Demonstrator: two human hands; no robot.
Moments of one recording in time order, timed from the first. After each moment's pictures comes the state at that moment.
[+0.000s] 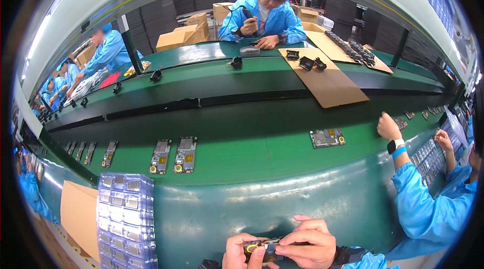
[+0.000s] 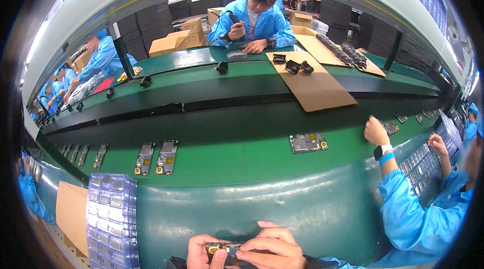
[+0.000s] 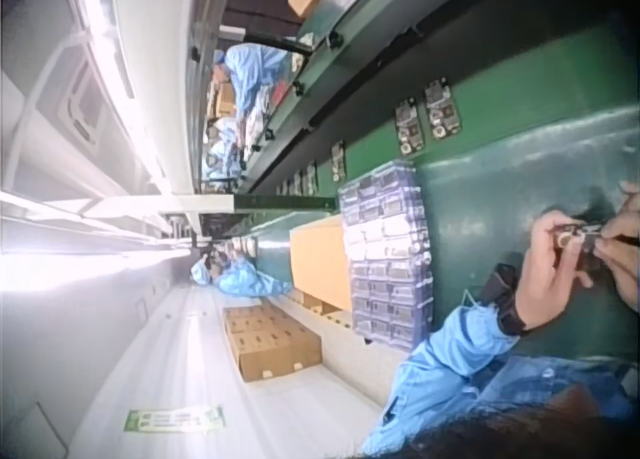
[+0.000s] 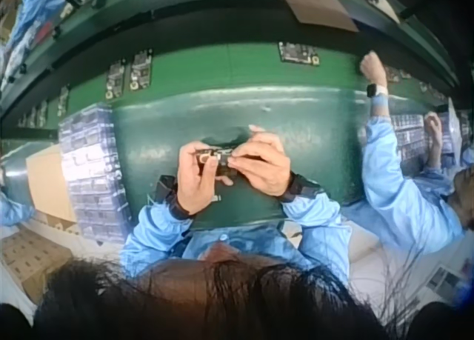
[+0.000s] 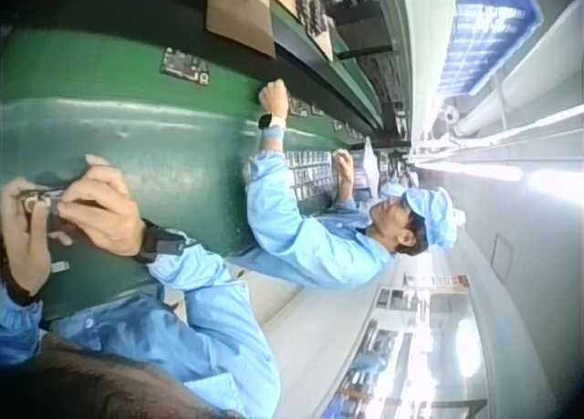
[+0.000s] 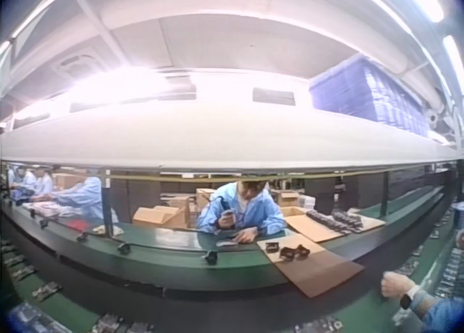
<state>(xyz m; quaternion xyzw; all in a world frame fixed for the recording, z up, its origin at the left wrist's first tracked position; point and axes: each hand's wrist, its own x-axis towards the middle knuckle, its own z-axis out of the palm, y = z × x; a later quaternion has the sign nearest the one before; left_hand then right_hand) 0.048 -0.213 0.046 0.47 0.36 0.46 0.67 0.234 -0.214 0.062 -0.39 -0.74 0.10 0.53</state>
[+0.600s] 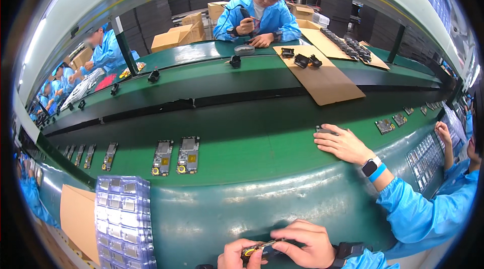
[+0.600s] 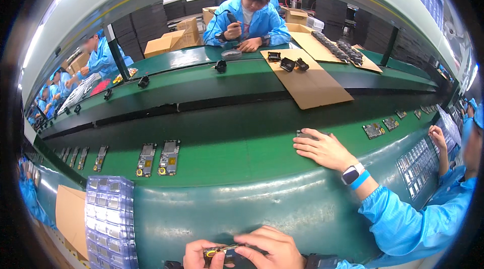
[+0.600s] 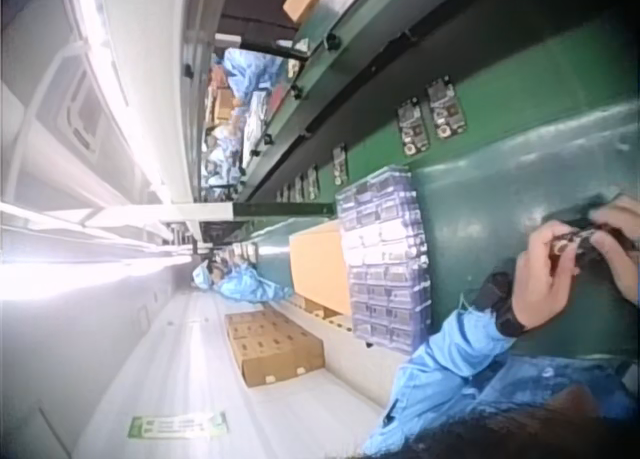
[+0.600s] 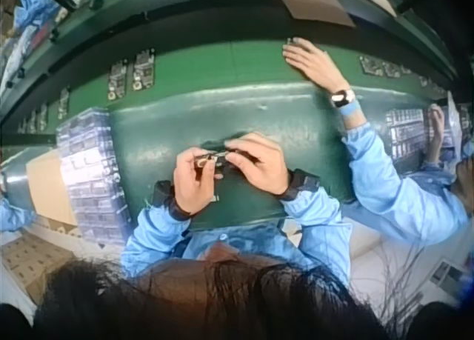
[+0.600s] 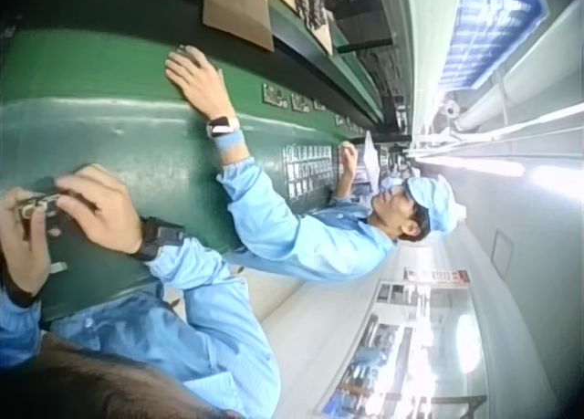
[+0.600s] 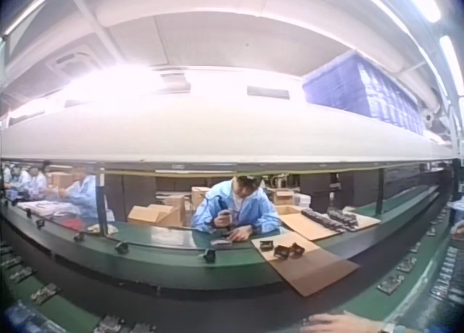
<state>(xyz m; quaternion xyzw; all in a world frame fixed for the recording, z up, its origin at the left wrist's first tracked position) 0.043 -0.217 0.042 0.60 0.43 0.45 0.51 0.229 -0.212 0.067 -0.48 -0.64 0.31 0.51</state>
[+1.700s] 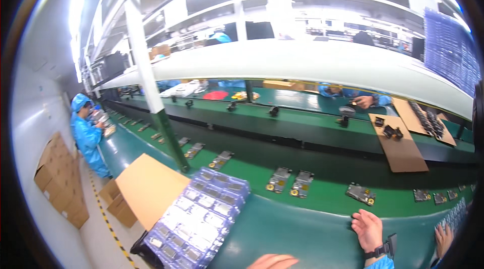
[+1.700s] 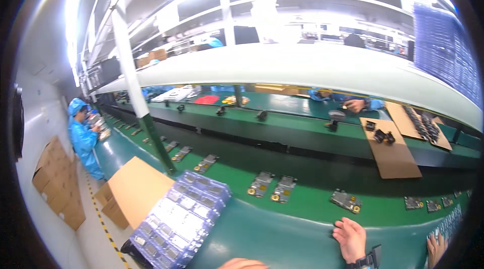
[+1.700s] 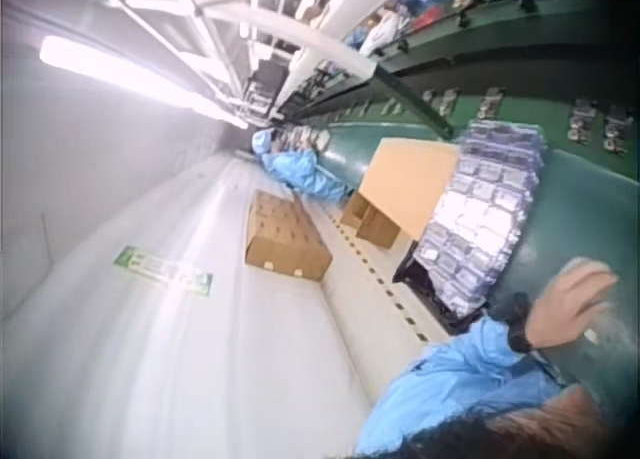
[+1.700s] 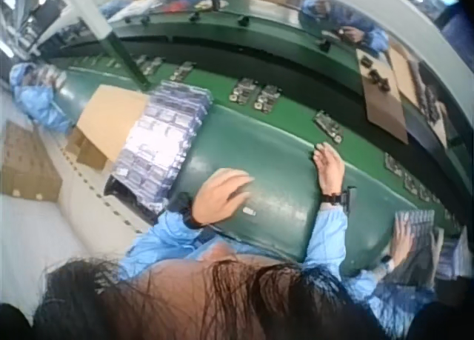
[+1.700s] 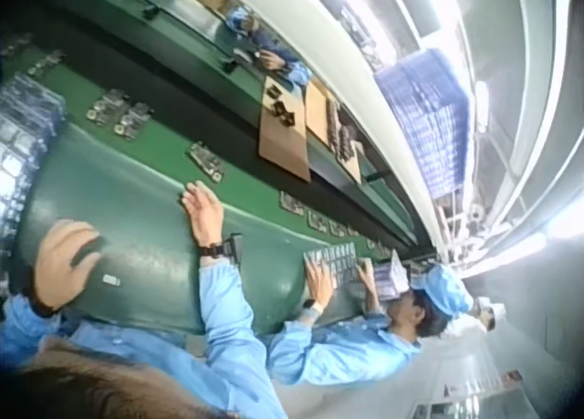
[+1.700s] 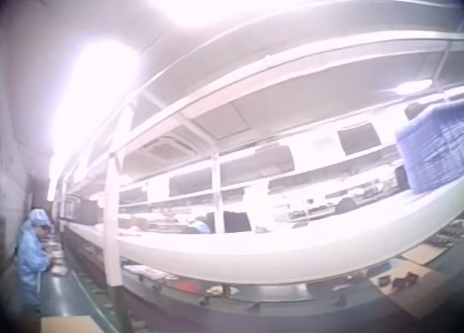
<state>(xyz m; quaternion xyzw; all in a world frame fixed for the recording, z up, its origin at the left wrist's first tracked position) -0.017 -0.265 0.108 0.76 0.48 0.41 0.15 0.303 -0.115 -0.001 -0.43 -0.25 0.61 0.62</state>
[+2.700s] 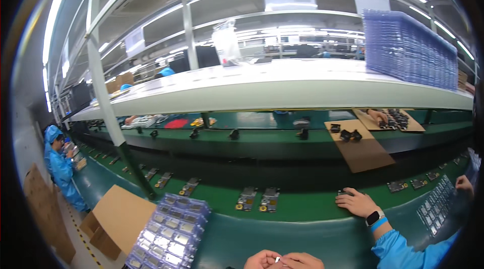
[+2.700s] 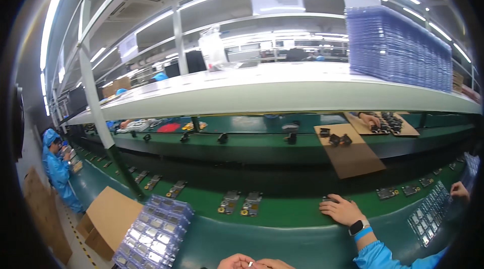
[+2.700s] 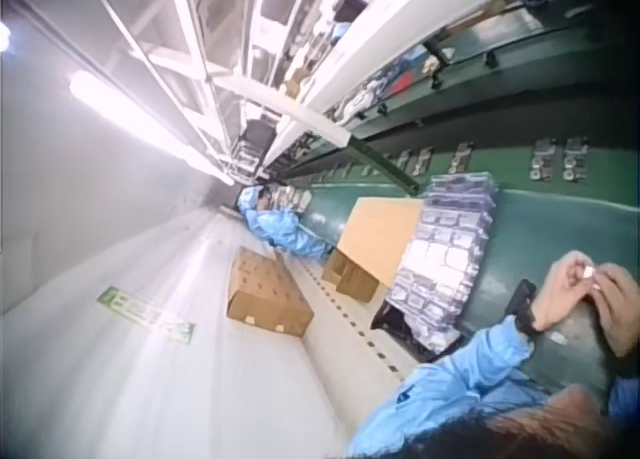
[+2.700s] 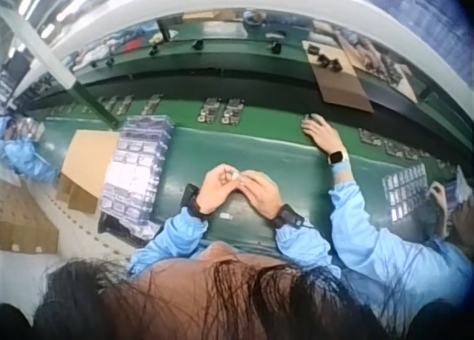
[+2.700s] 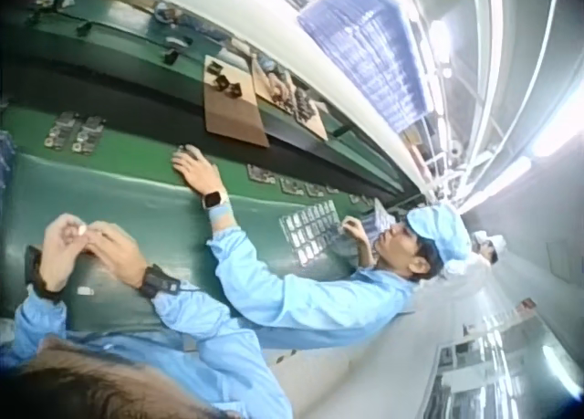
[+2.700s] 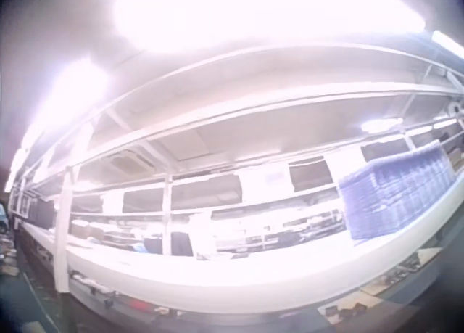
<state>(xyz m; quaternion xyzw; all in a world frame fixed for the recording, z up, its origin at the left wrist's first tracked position) 0.039 -0.216 0.045 0.53 0.38 0.48 0.59 0.218 -0.224 0.059 -0.34 -0.78 0.14 0.50</state>
